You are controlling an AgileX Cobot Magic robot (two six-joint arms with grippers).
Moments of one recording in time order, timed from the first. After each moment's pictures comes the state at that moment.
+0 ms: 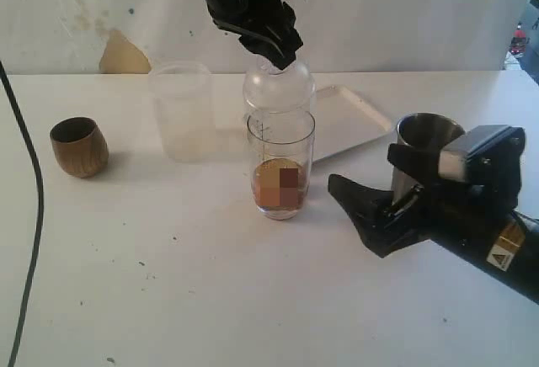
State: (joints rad) left arm -0.65 2.04 -2.18 -0.15 1.22 0.47; right arm 0.07 1.60 -0.29 -0.56 -1.17 0.31
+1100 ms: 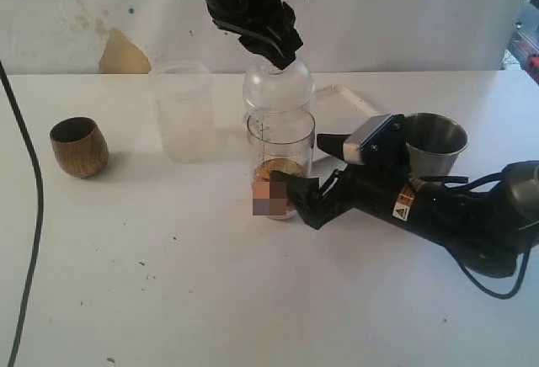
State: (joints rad) left arm -0.65 2.04 -2.18 -0.15 1.22 0.47; right arm 0.14 2.06 -0.72 -0.67 -1.21 0.22
